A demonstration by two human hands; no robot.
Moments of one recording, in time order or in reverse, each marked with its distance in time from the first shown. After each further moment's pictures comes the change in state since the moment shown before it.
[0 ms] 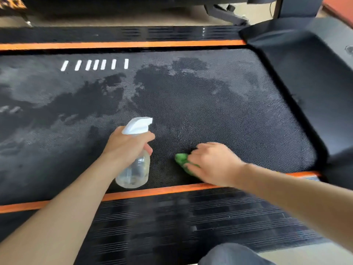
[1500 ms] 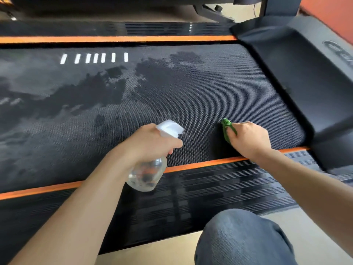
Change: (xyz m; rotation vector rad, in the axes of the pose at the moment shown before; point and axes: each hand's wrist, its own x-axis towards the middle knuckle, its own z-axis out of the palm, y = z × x) left_hand -0.040 -0.003 -0.003 0.341 -0.339 0.193; right_hand -0.041 0.017 -0.020 -0.136 -0.071 0.850
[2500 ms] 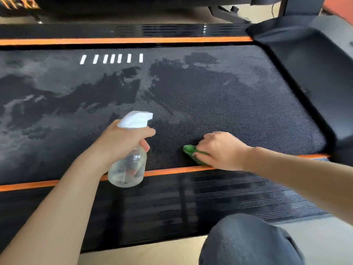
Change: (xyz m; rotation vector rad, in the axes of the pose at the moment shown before) left_hand -0.016 -0.047 -0.041 -0.306 0.263 -0.098; right_hand -0.003 -0.075 -0.006 0.106 -0.049 -0.877
